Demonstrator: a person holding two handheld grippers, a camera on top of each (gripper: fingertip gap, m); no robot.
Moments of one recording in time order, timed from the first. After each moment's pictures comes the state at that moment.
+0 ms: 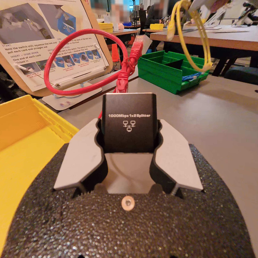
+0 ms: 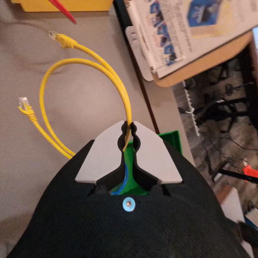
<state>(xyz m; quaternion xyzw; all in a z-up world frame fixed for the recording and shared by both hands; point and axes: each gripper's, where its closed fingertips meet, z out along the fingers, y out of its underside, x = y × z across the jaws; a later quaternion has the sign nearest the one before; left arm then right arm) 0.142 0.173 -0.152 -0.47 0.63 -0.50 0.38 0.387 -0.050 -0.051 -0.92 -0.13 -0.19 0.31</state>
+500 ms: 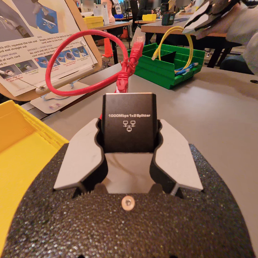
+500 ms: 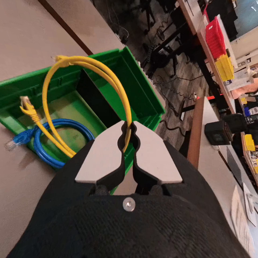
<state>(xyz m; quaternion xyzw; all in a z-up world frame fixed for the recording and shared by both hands) 0.149 0.148 -0.157 -0.45 0.65 -0.49 0.37 0.514 -0.195 -0.130 -0.87 0.08 -0.38 0.29</state>
